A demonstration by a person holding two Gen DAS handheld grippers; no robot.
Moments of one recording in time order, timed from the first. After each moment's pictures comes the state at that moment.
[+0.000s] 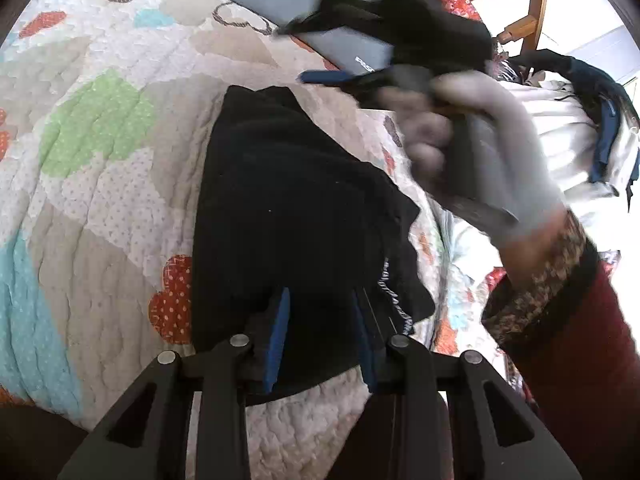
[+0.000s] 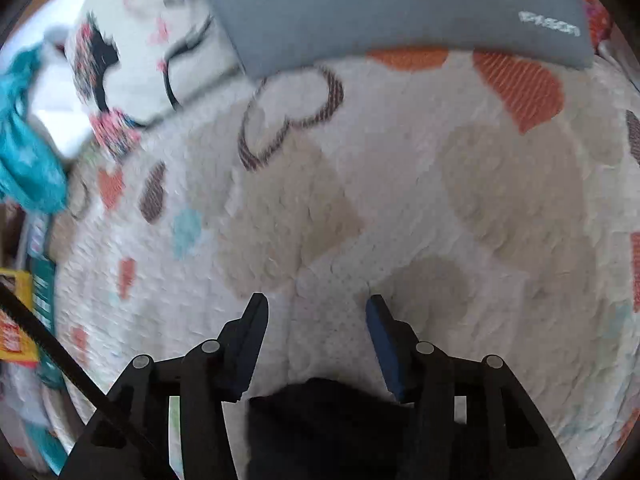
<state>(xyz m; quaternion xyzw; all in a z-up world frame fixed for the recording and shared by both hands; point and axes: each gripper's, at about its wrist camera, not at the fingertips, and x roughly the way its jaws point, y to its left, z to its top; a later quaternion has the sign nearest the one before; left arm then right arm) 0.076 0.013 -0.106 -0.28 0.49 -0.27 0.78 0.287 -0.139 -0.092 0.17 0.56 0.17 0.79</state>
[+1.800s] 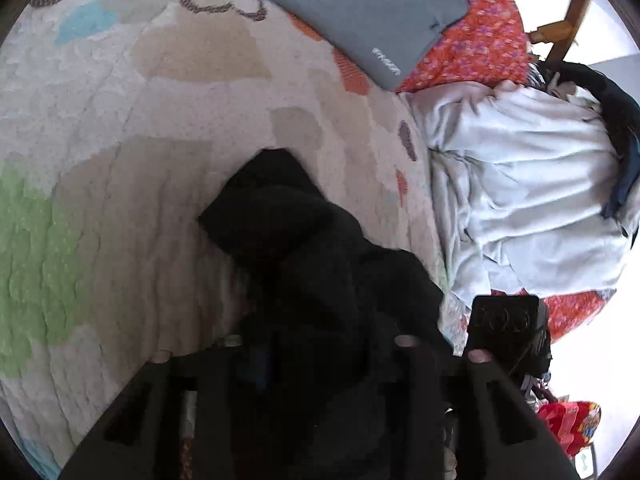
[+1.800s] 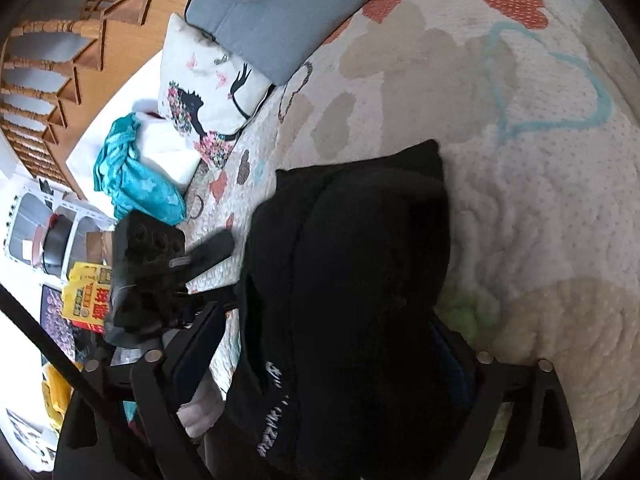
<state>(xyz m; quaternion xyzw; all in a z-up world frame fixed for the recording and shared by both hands) 0.187 -0.007 -0.110 -0.28 0.54 -0.28 0.74 0.114 -0.247 -0.150 0.35 0.49 0.27 0.75</state>
